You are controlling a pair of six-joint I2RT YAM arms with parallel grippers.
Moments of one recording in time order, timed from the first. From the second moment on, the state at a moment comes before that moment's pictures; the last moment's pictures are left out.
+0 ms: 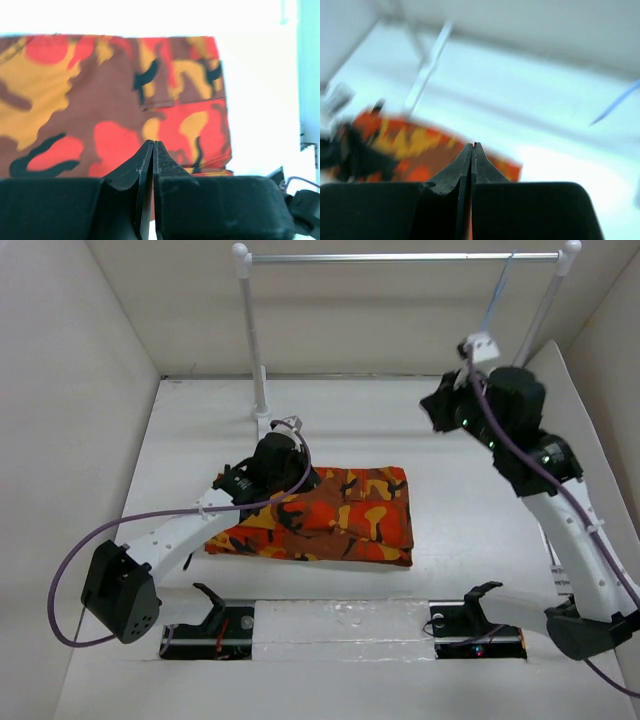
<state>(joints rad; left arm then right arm) -0.66 1.26 0.92 -0.29 0.02 -0.70 0.46 1.14 1.48 -0.64 -0.01 0.15</state>
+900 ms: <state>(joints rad) -0.71 1.20 0.86 -0.33 0.00 -0.62 -0.12 1.69 1.69 -0.35 -0.44 0.09</state>
